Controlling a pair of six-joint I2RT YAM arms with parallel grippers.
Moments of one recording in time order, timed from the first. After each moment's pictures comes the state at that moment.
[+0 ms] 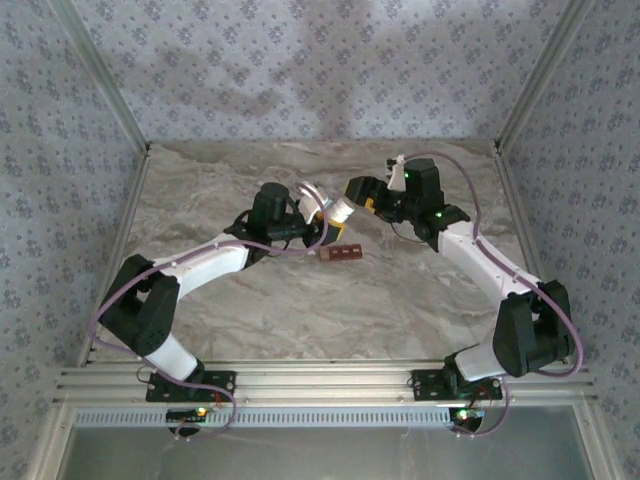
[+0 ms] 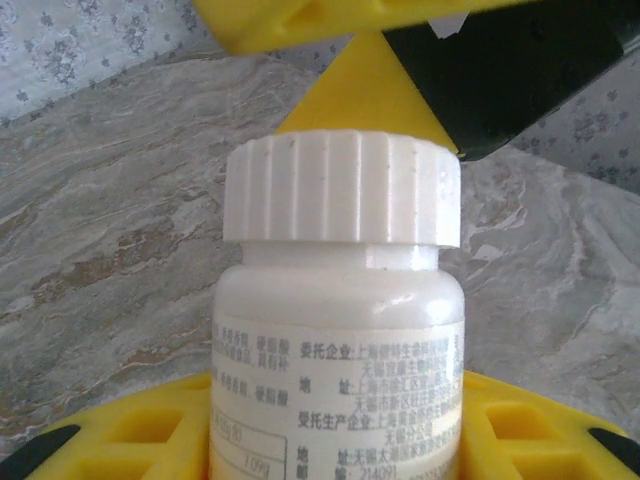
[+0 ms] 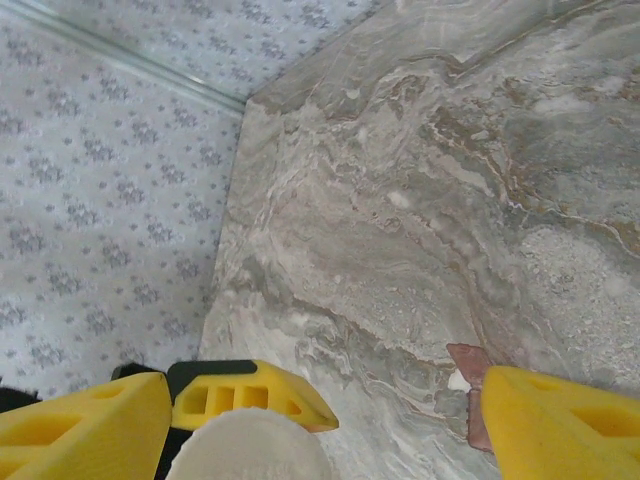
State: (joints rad) left arm -0.65 1.59 0.99 0.21 0.50 0.04; right arm 0.36 1.43 1.07 -0.12 -0.48 0.79
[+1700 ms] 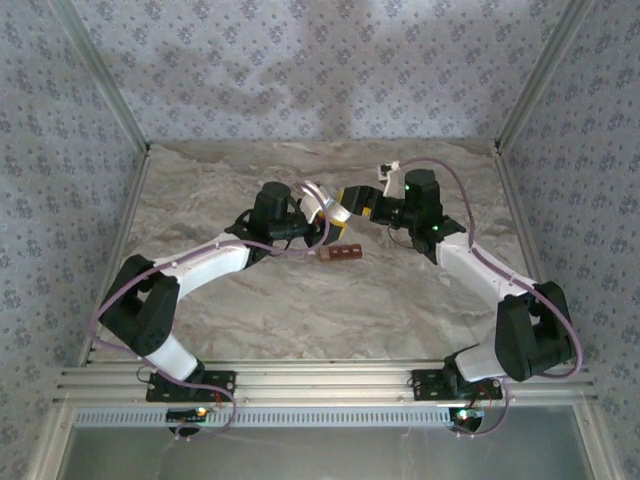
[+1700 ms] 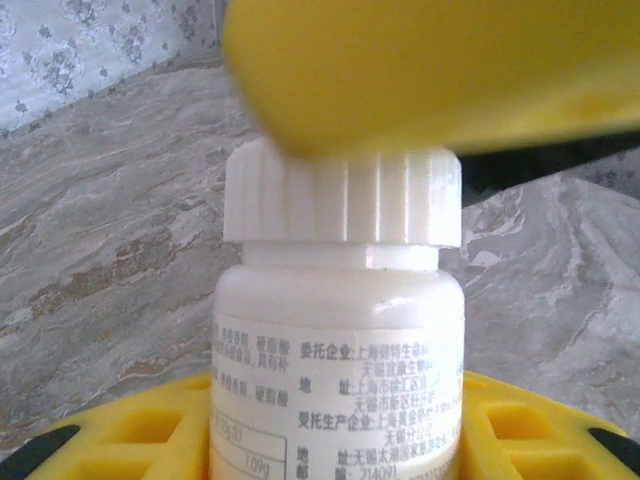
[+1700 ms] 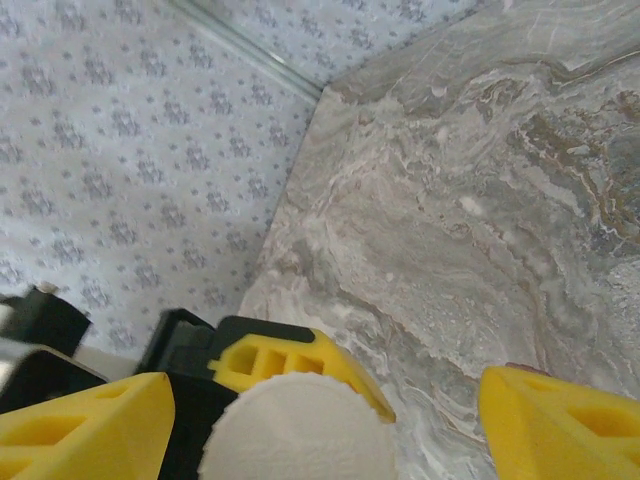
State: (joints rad) left arm -0.65 1.59 1.00 0.21 0.50 0.04; right arm 0.38 1.39 0.94 0.14 -0.58 0.76
